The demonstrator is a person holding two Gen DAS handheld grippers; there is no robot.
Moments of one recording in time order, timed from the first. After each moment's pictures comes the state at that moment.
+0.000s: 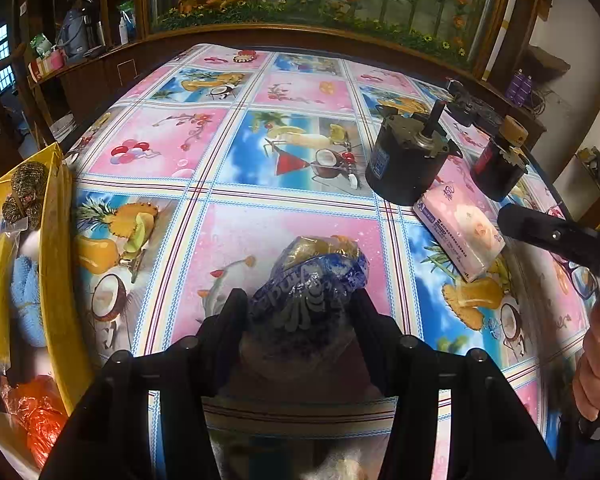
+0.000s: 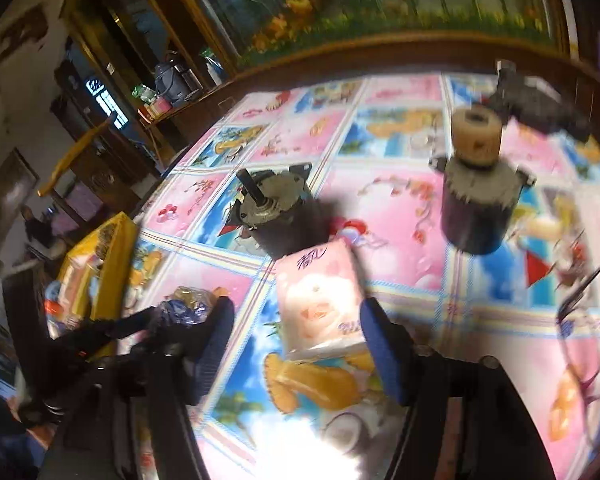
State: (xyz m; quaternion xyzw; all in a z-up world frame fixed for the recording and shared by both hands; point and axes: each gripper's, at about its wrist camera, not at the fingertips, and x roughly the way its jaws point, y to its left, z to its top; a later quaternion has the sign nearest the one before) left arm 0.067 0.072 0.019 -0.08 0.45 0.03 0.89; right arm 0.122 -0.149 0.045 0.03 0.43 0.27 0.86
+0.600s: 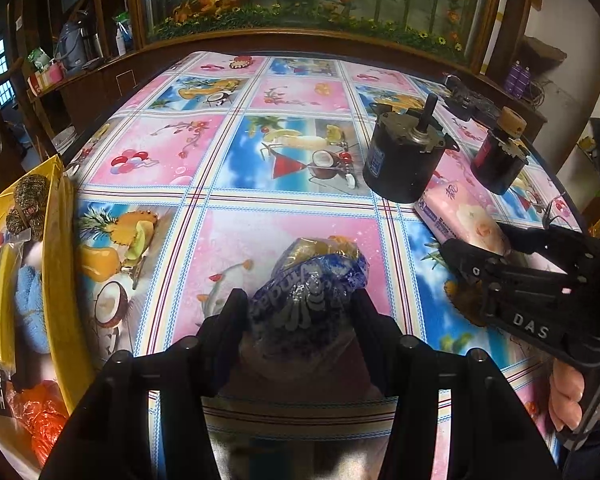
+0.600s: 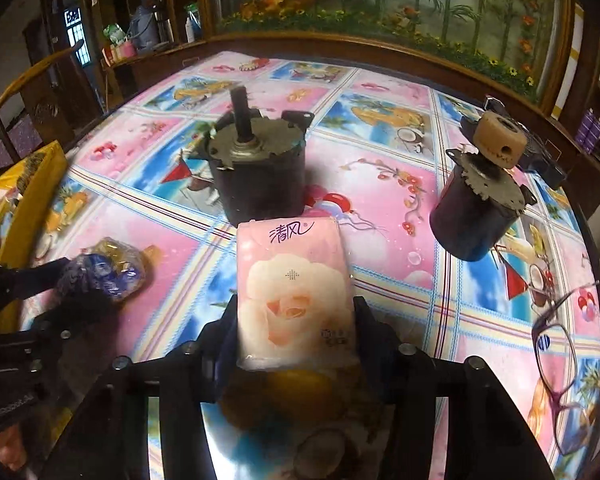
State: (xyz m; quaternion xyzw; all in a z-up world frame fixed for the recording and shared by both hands) left arm 0.066 0.067 0.020 -0.05 0.45 0.04 0.89; right arm 0.110 -0.110 0.018 -0.08 0.44 0.20 0.87
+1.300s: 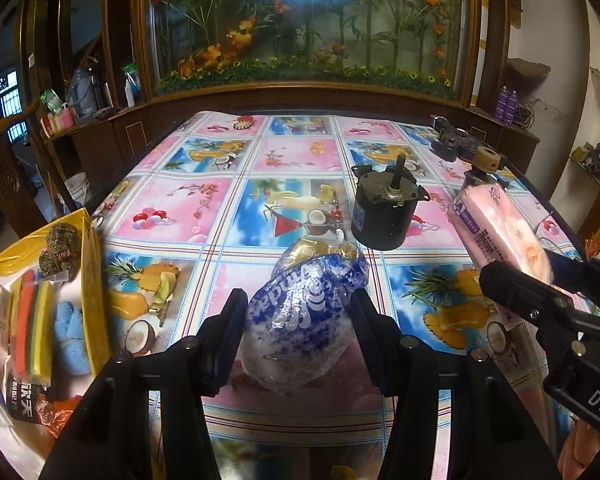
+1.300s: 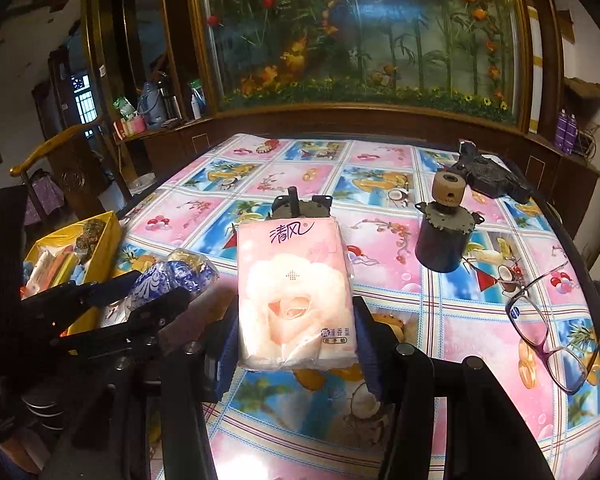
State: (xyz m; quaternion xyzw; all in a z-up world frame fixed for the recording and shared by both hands) left arm 0.046 0.054 0.051 -0.02 0.36 0.05 0.93; right arm 0.032 -0.119 0.074 -0.01 0.33 0.20 0.92
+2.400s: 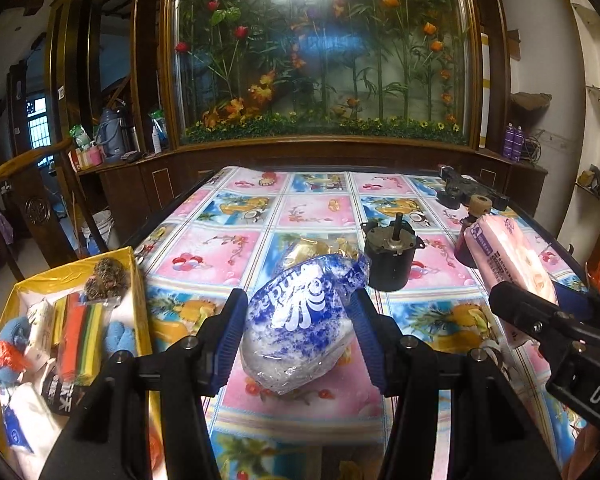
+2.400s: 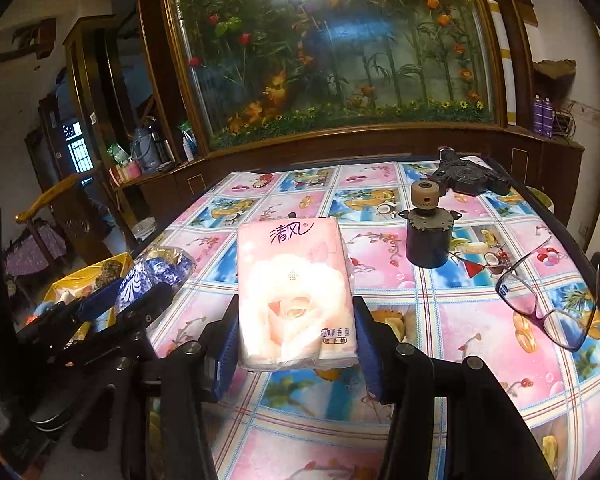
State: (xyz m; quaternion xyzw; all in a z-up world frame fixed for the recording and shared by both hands) left arm 0.002 0.053 0.081 -0.01 0.26 0.08 0.96; right arm -0.008 -0.133 0.088 0.06 0.29 0.19 0.94
